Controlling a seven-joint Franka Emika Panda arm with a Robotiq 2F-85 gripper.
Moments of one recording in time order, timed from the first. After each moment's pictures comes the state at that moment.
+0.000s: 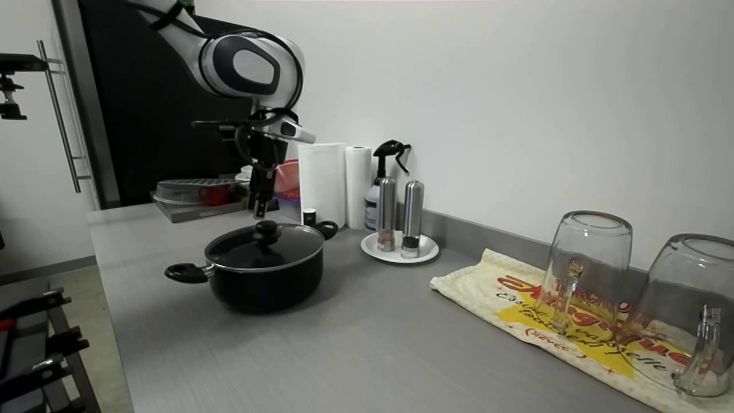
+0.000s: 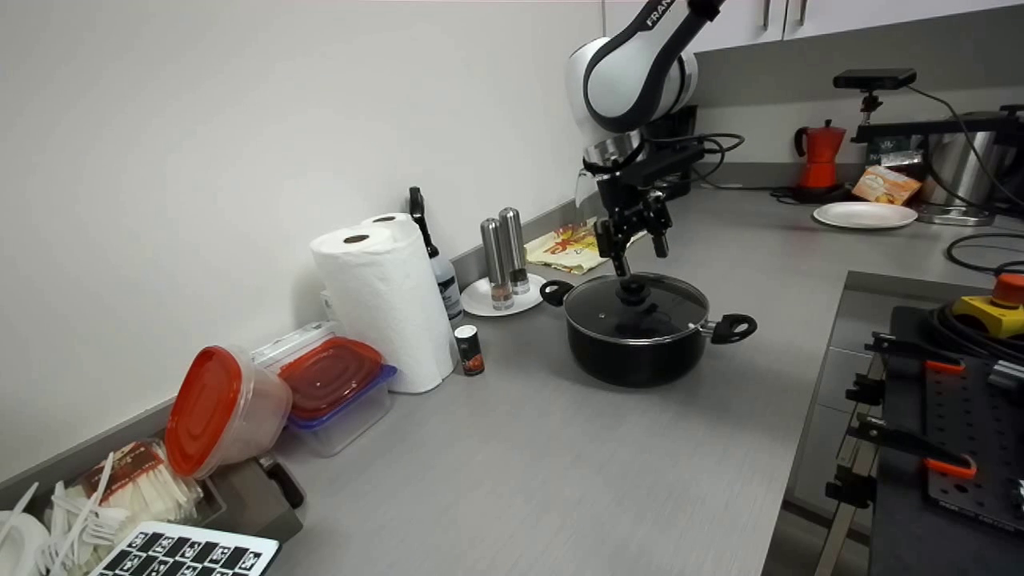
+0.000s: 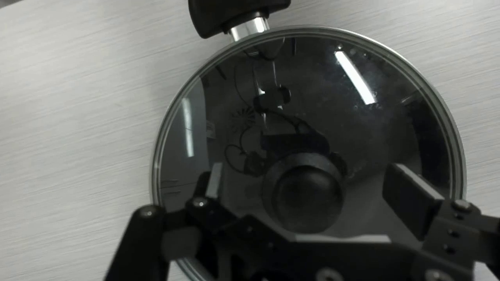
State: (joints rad) arm 0.01 0.34 -0.03 -2.02 -0.02 2.10 0.30
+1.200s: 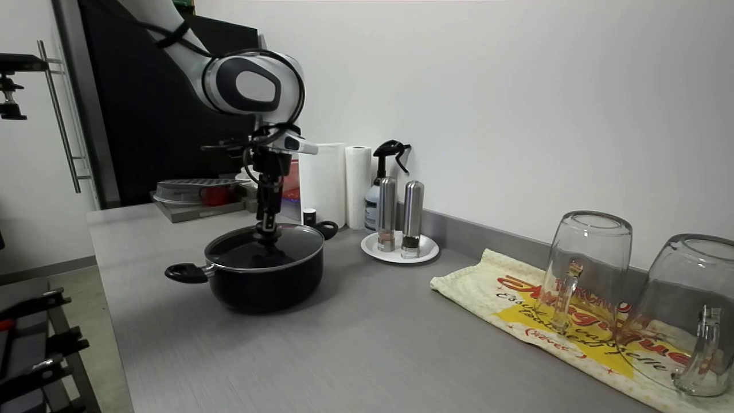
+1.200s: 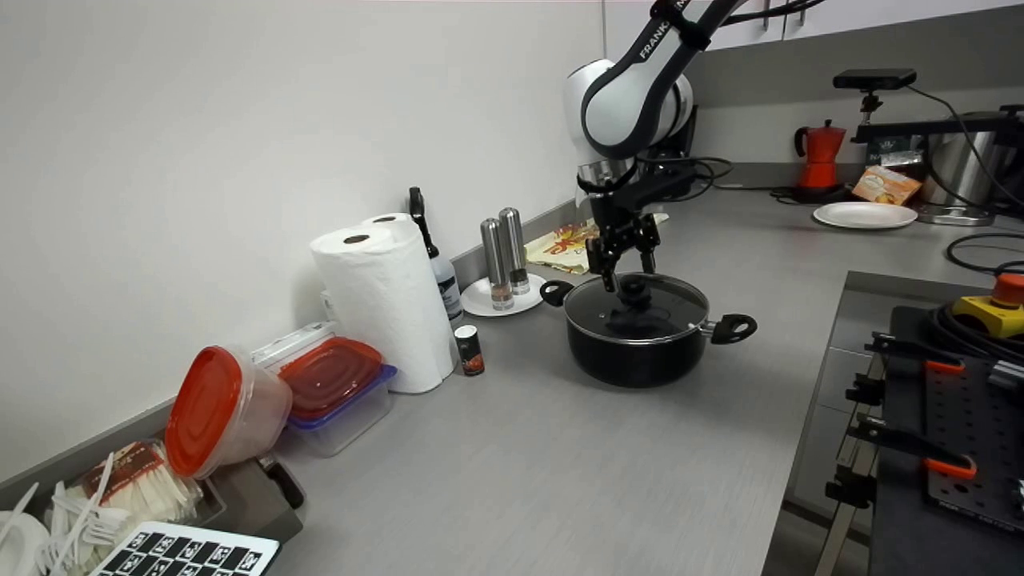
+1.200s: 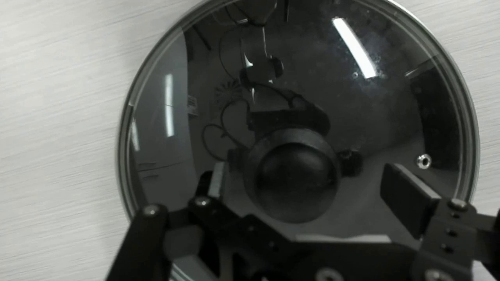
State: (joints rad) arm 0.02 0.40 -0.03 -2.02 -0.02 2.23 0.30
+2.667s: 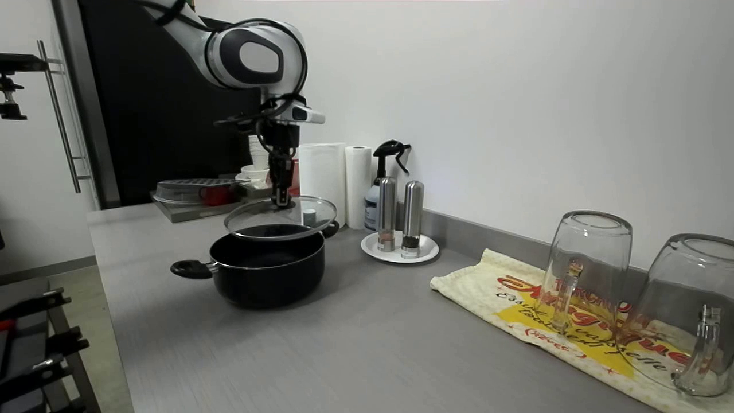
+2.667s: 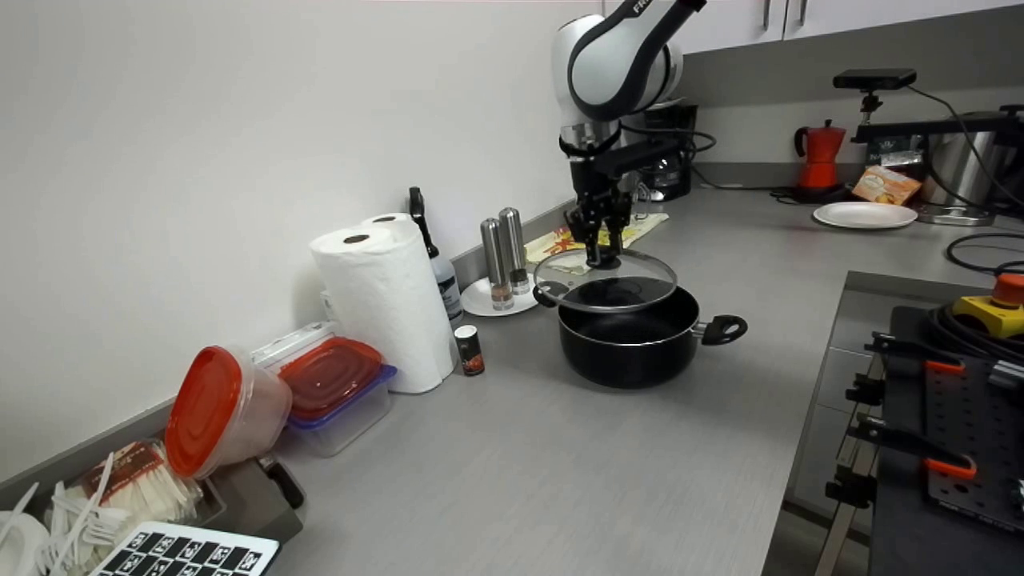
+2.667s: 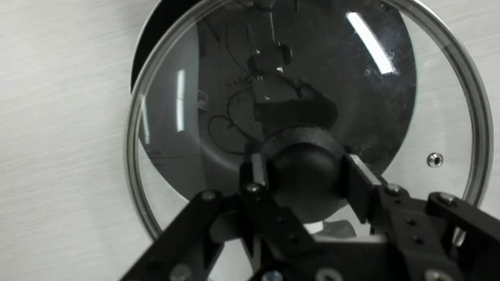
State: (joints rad) arm 0.02 0.35 -0.02 -1.95 -0.02 2.23 0.30
